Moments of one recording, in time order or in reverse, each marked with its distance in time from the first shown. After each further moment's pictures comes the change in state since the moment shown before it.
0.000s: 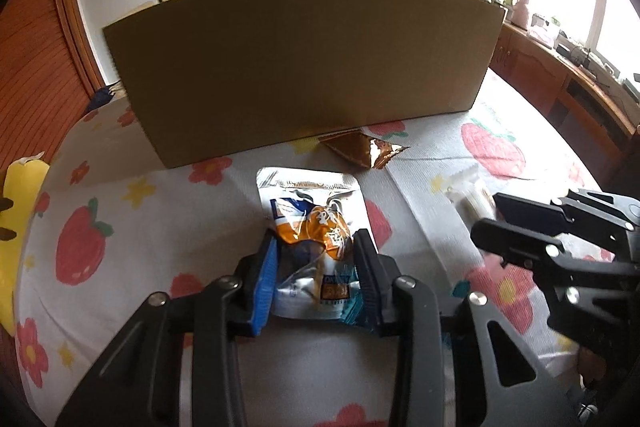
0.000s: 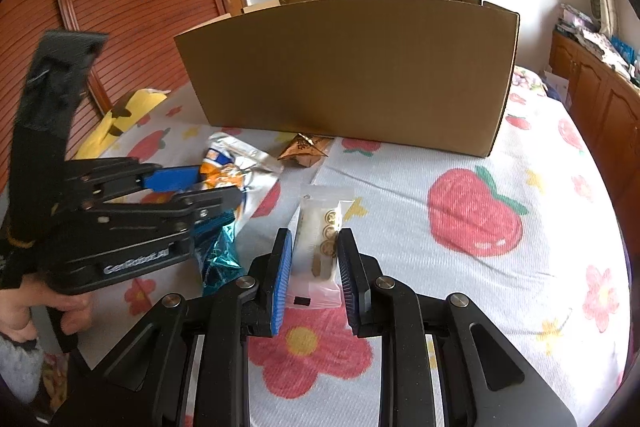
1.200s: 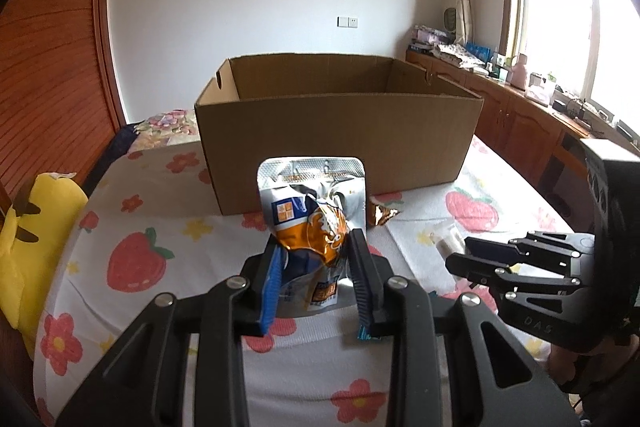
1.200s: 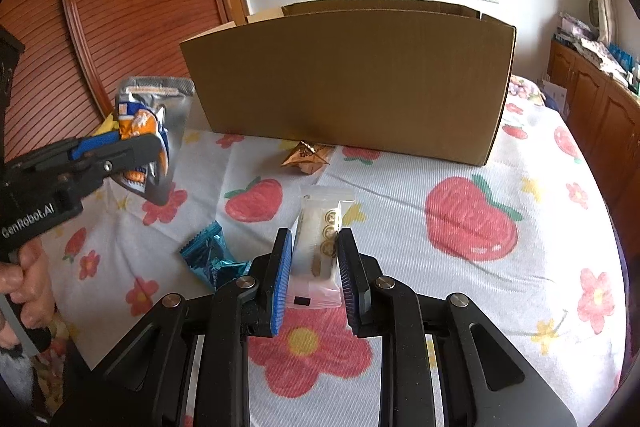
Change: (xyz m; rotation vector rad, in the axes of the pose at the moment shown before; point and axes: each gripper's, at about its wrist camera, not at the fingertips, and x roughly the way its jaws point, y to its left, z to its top) left arm -0.074 0.021 -0.008 -0.052 -0.247 0.017; right arm -0.007 0.003 -0.002 -0.016 -0.037 -0.014
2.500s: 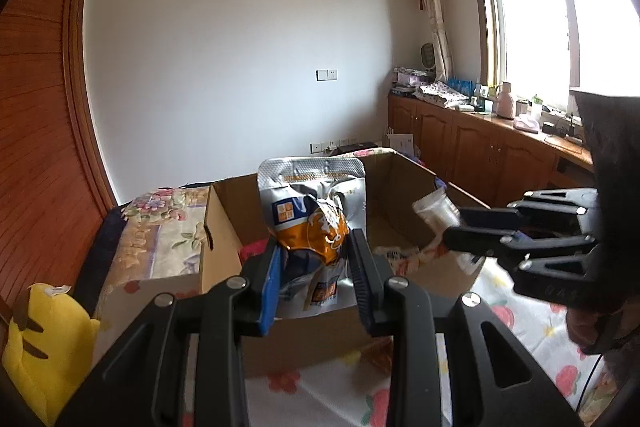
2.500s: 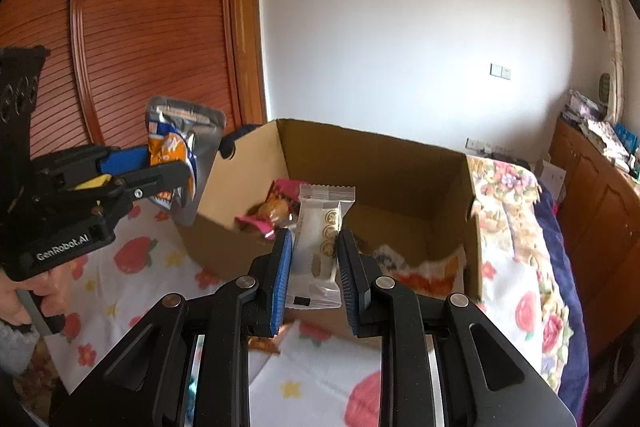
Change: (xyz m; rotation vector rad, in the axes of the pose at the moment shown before) left arm 0.030 0.014 0.133 0.111 -0.174 -0.044; right arm -0.014 -0.018 0.147 -0.145 -0.171 -0.013
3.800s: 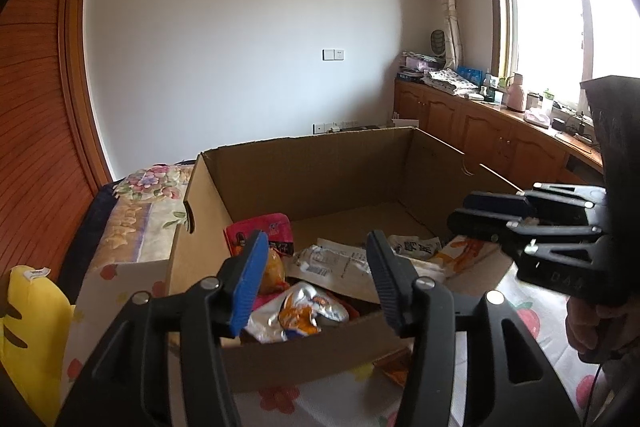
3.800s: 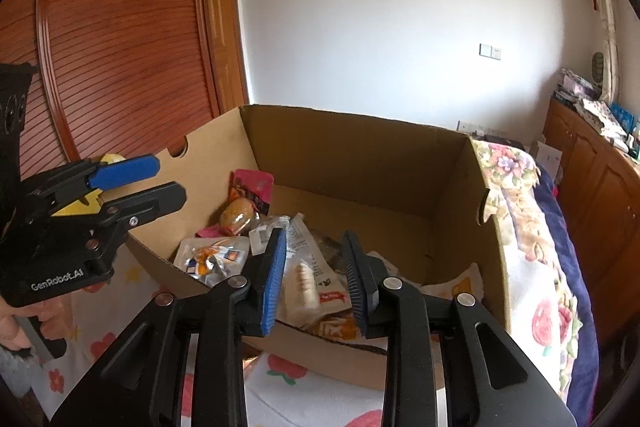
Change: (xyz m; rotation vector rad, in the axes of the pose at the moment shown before) left arm 0.048 0.001 -0.023 -0.038 0.065 0.008; right arm 0.042 -0.023 -0.002 0.066 0.025 -0.035
